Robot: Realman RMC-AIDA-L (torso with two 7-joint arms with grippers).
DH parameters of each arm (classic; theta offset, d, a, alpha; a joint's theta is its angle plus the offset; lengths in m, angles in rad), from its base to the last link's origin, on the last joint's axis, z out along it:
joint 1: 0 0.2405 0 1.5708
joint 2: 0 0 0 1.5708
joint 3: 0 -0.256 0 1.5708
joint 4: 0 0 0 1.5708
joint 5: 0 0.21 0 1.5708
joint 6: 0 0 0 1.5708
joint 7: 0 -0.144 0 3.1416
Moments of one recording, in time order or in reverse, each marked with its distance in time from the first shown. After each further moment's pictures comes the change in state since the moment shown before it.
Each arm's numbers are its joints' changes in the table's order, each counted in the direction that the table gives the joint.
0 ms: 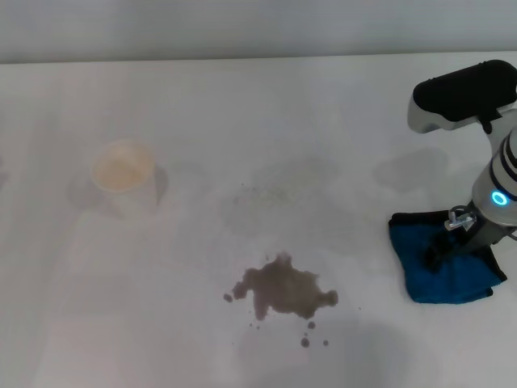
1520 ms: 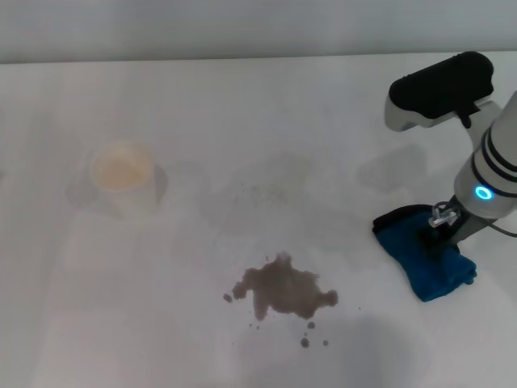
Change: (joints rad) left arm -0.009 -0.003 0.008 0.000 -0.002 0.027 0.000; right arm 0.043 -0.006 0.035 -0.007 0.021 -0.001 0.045
